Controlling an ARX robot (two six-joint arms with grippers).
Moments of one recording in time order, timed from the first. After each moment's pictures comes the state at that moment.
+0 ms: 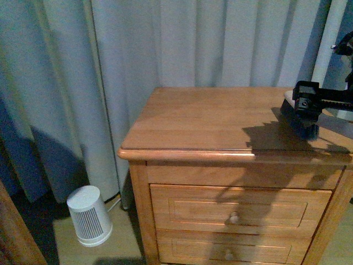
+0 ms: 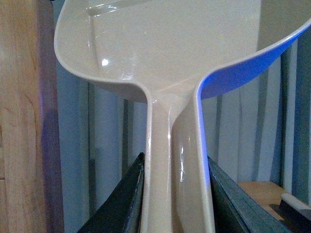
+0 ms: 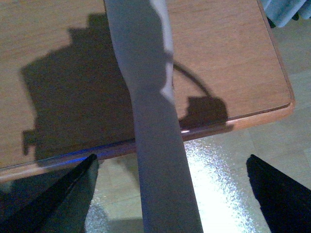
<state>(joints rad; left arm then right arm) -0.02 0.33 0.33 0.49 0.20 -0.04 0.24 1.78 1.25 -0.30 0.24 0.38</state>
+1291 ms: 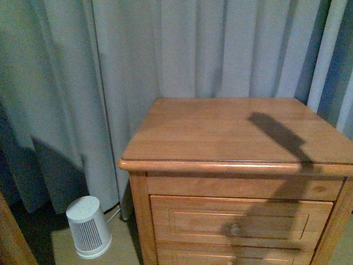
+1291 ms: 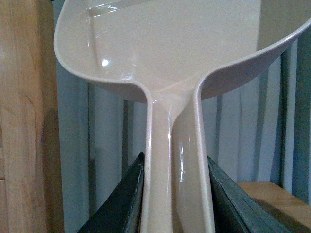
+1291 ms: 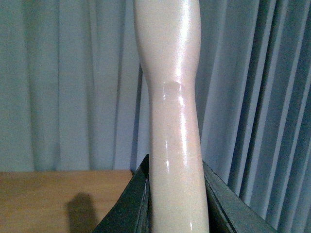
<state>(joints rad) -0.02 0.33 0.33 0.49 0.20 -0.04 0.35 0.65 0.37 0.70 0.51 -0.26</state>
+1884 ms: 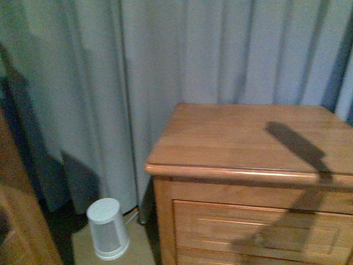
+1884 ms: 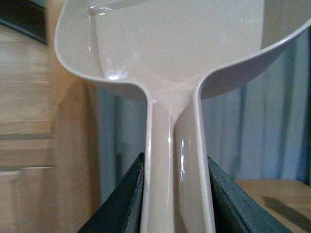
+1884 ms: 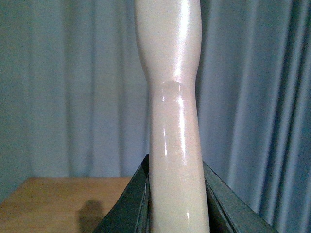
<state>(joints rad) -0.02 0.33 0.33 0.49 0.20 -0.04 0.35 0.55 0.31 0.67 0.53 -0.27</state>
